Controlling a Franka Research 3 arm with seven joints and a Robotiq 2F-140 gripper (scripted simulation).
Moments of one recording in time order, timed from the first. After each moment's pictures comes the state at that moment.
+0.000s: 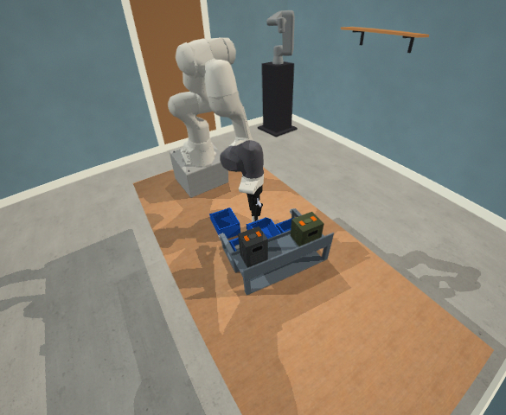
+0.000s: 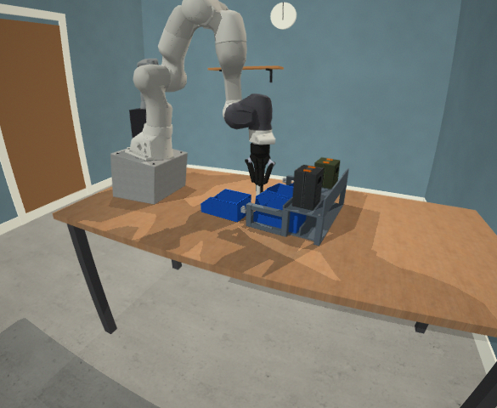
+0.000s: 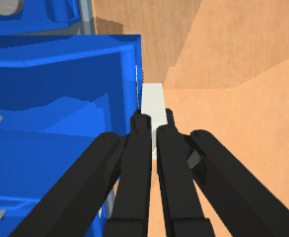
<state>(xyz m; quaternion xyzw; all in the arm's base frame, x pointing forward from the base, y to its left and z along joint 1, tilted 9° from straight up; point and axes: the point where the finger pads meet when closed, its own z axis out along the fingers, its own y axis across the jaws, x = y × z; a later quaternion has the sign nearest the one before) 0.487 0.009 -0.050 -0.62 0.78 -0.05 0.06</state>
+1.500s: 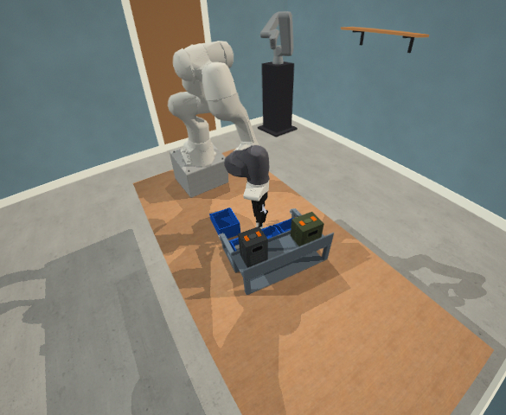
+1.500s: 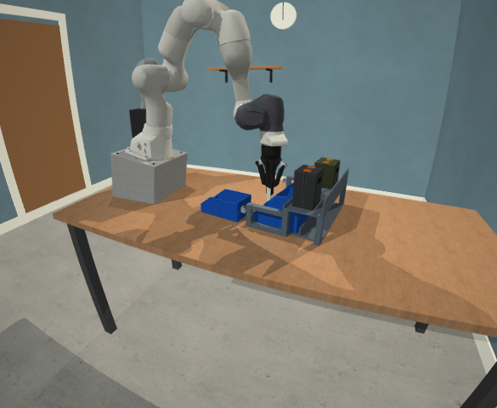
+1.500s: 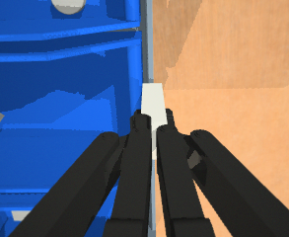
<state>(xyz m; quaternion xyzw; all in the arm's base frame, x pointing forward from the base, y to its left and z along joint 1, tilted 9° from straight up) 0.533 -0.002 -0.043 -0.62 0.78 -0.05 0.06</state>
